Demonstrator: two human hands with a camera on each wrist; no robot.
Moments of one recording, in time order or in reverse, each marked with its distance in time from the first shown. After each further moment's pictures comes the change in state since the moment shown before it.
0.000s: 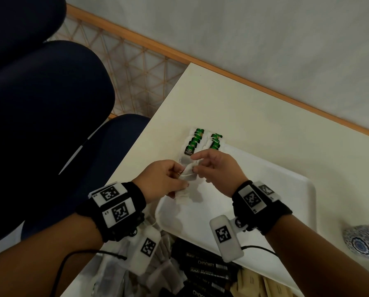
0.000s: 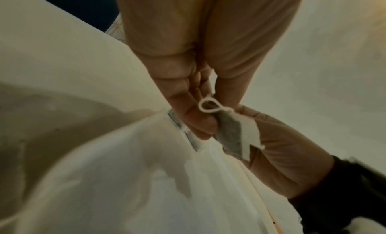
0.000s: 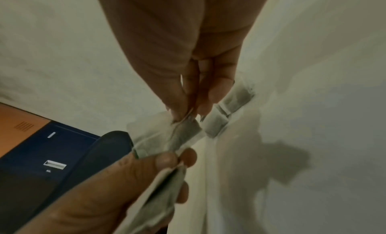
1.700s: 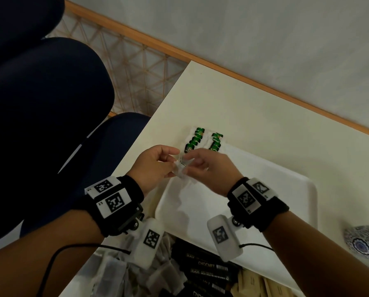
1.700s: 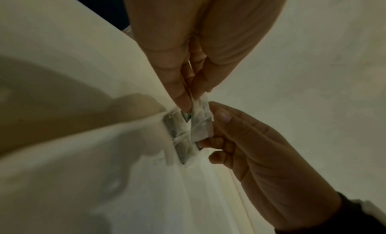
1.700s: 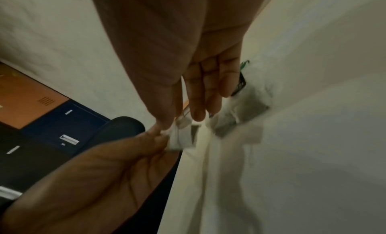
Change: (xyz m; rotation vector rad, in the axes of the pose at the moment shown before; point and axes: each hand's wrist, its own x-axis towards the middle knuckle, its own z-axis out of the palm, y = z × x) left_hand 0.010 0.003 -0.009 -0.259 0.220 0.115; right_hand 0.004 -0.011 0.005 -0.309 -0.055 -0.092
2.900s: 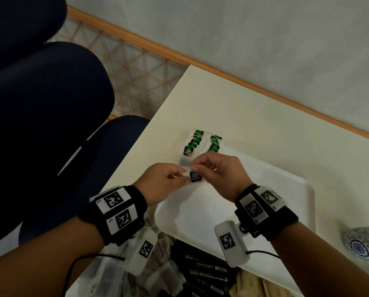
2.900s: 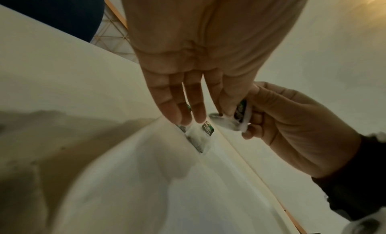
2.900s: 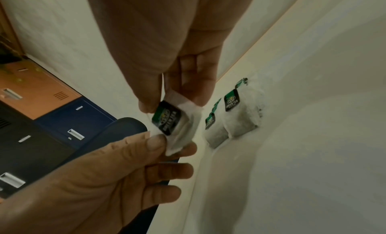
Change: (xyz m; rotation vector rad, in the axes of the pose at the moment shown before) left_hand -0.012 -0.009 0.005 0.363 -0.209 0.045; right_hand -0.014 0.005 -0.010 0.135 0.119 -0.159
